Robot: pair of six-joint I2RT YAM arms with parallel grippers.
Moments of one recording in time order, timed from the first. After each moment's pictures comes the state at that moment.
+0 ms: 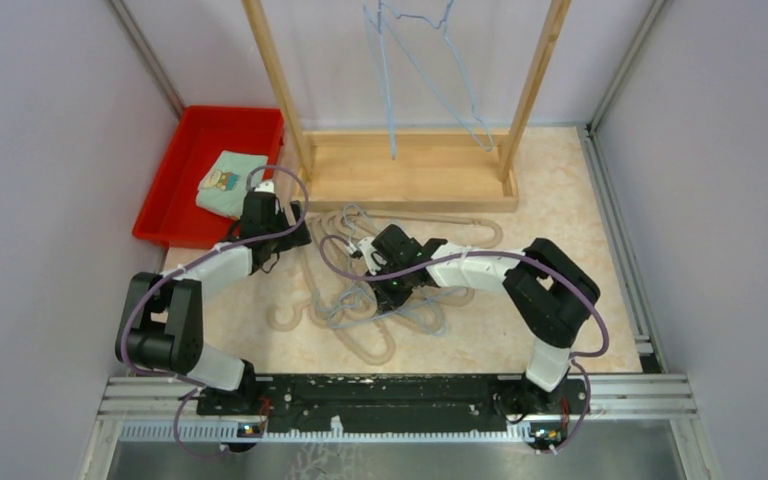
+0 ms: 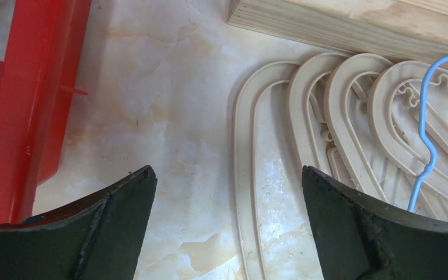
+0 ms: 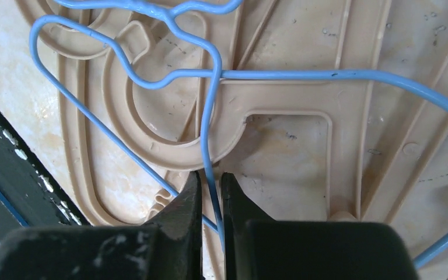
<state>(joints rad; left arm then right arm) -0.19 1.48 0.73 0.03 -0.12 -0.37 0.89 1.75 1.04 -0.34 -0.28 0.05</state>
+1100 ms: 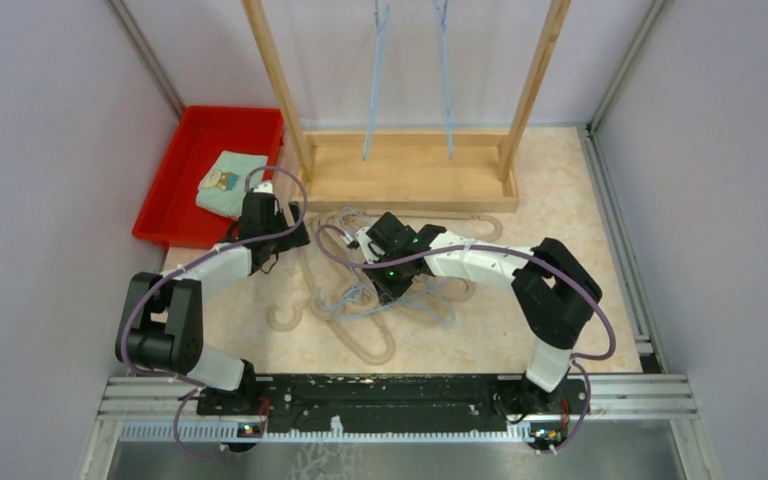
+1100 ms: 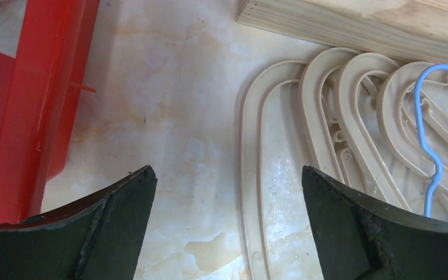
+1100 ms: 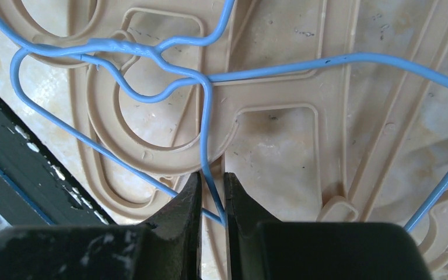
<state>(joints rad) -0.19 1.48 0.73 0.03 -0.13 -0.36 0.89 1.73 1.19 -0.56 -0.21 0.05</state>
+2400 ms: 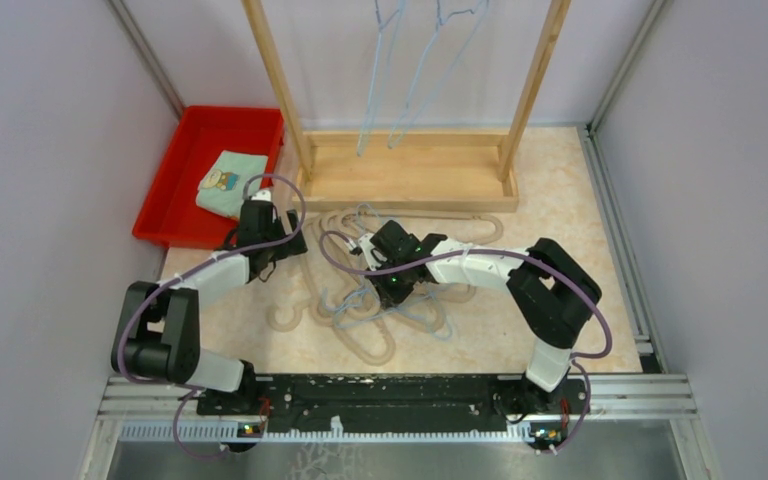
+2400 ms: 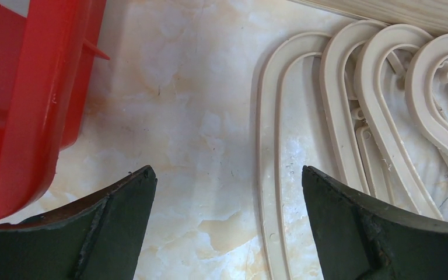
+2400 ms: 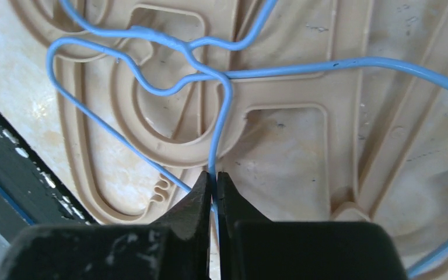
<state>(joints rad) -0.18 1.44 0.67 0.01 -0.14 -0.35 0.89 1.75 1.09 -0.43 -0.23 0.06</state>
